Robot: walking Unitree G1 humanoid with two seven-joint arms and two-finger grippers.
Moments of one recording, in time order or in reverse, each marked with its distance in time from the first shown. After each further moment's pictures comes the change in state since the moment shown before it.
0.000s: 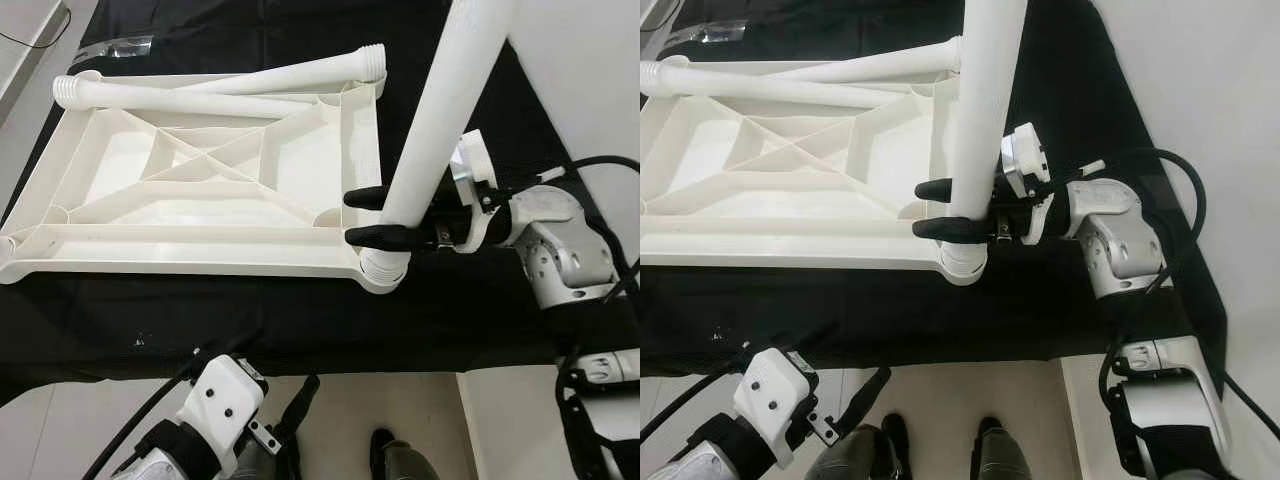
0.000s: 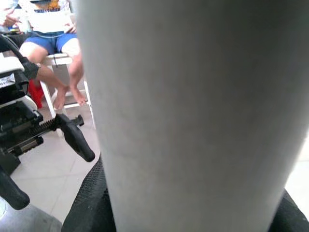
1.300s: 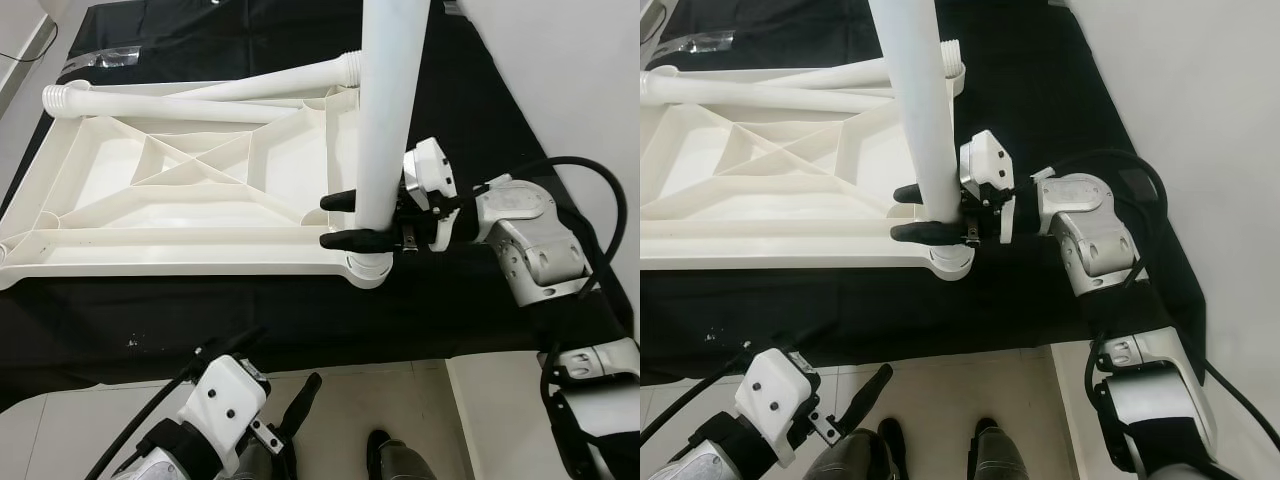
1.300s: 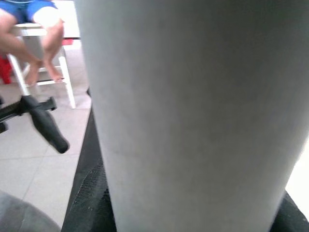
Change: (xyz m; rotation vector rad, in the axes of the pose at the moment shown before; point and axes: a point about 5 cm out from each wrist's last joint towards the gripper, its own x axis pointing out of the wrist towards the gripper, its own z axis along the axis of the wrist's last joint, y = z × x) left arm 0.002 0.000 0.003 0.007 -0.020 0.005; right arm 0.020 -0.007 -0.009 -0.028 0.113 -0.098
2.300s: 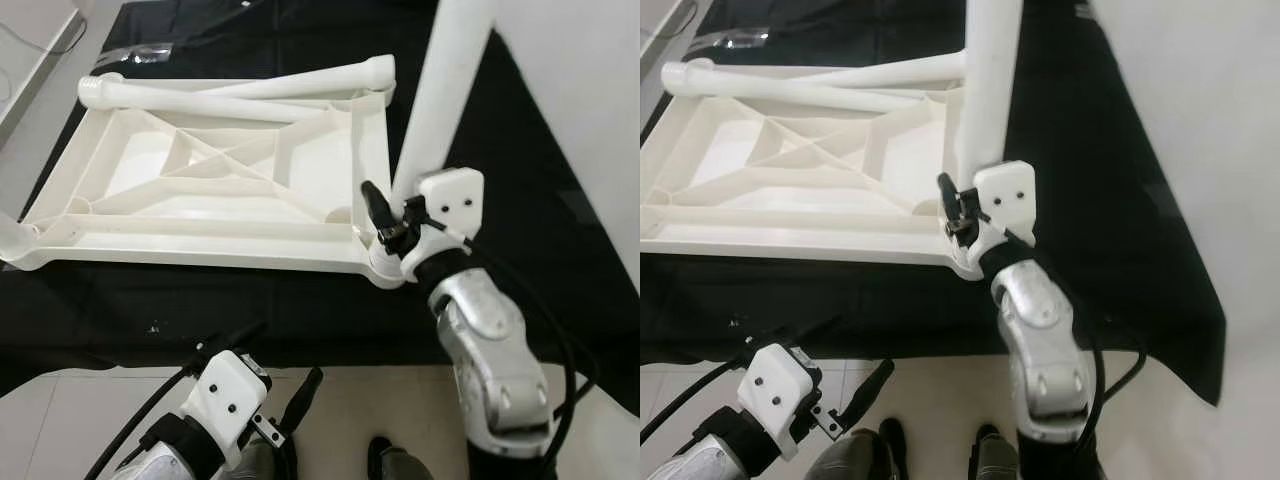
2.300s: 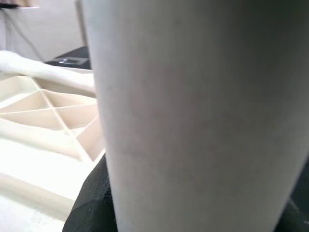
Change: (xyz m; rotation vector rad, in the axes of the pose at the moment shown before) left arm 0.007 0.004 -0.003 0.012 -0.012 0.002; right arm 0.018 0.068 -0.007 0.154 0.006 -1.208
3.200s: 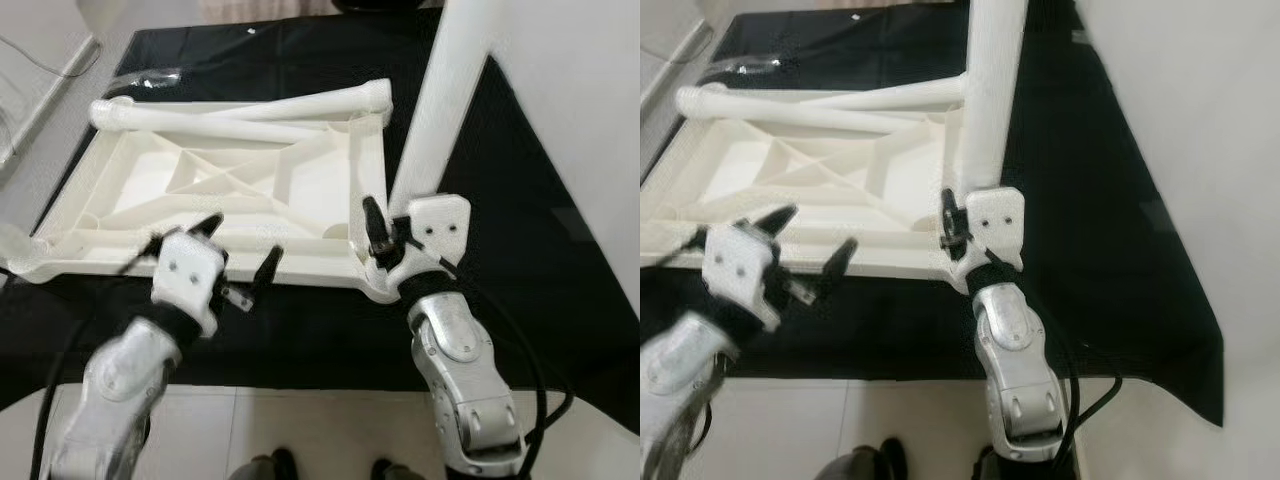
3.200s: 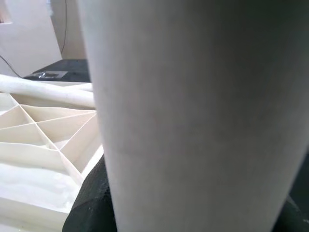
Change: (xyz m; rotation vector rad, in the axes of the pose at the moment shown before) left arm 0.067 0.108 0.085 -0.003 -0.376 0.211; right arm 0.000 0.012 -0.017 0.054 -0.010 -0.084
